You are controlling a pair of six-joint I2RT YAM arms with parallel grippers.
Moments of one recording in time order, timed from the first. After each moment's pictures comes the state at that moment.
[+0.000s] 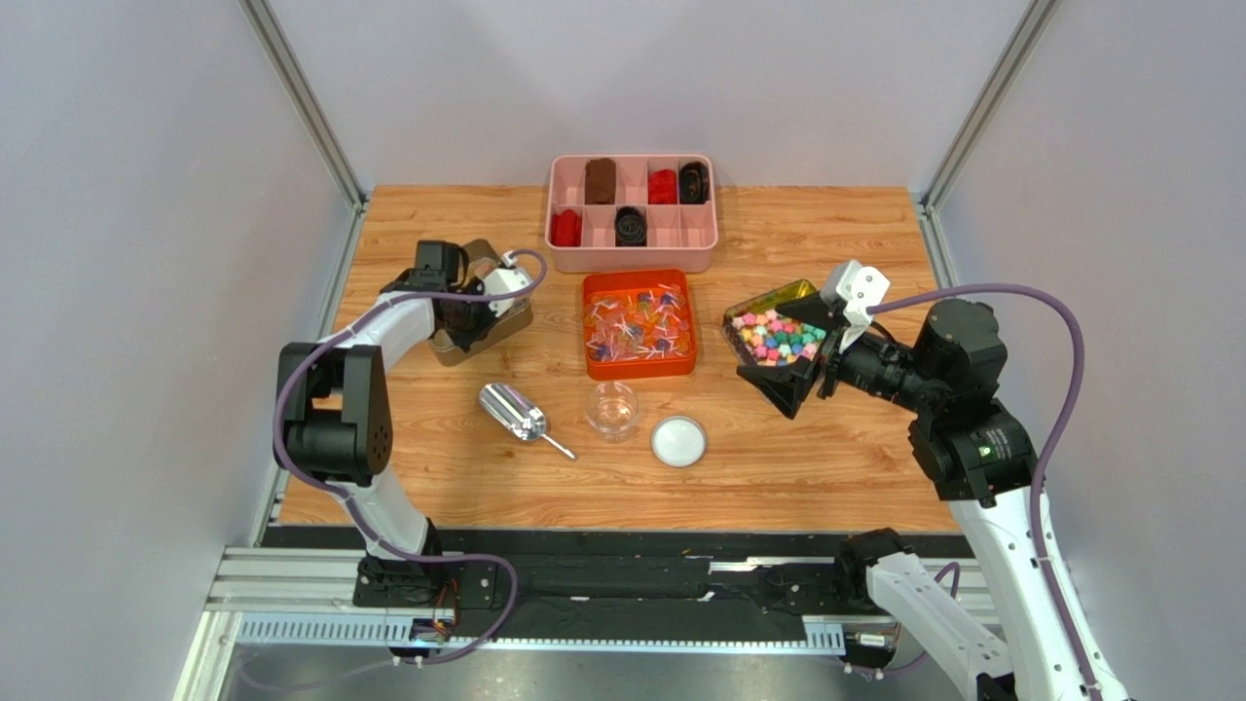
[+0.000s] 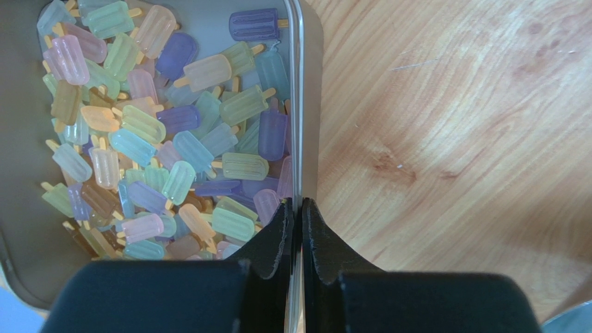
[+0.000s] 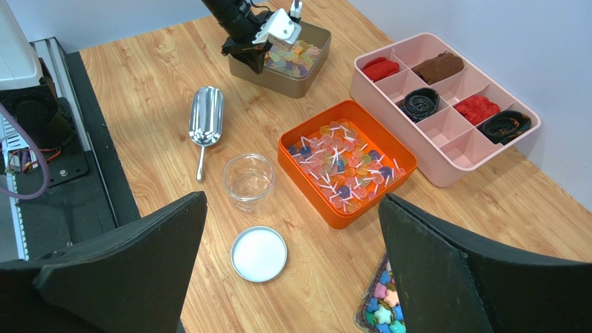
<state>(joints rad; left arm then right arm) -0.05 1.72 1.10 -0.41 0.30 0.87 0.27 0.74 1.05 -0.47 -0.72 -0.21</state>
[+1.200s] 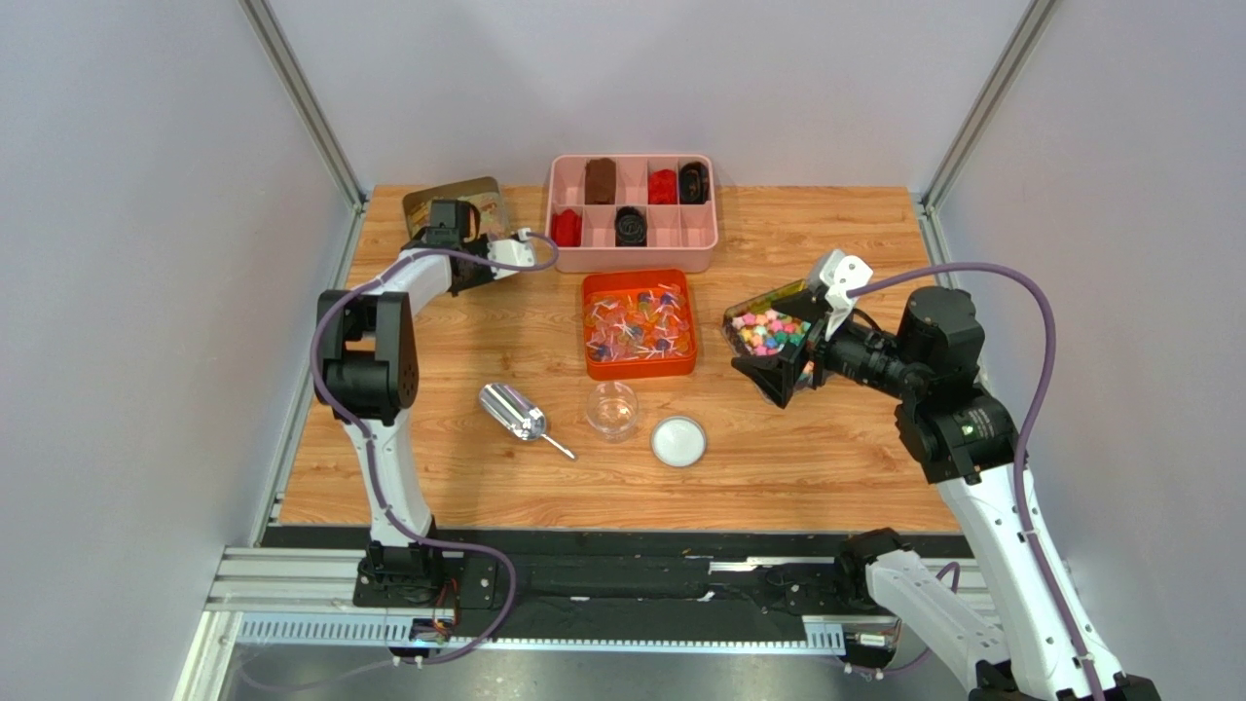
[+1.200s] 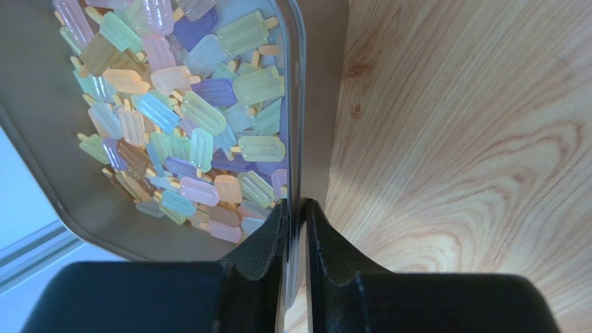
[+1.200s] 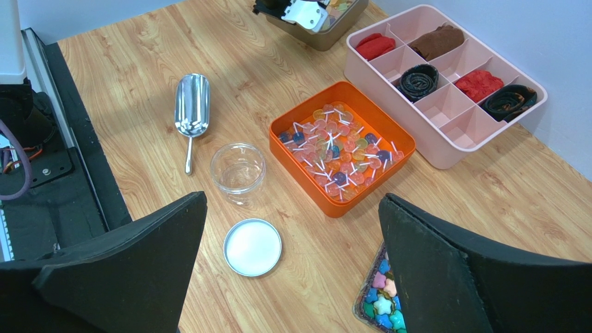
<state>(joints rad) -0.05 2.06 1.49 -0.32 0.03 1.25 0.28 0.80 1.03 -0.45 -0.68 -0.21</state>
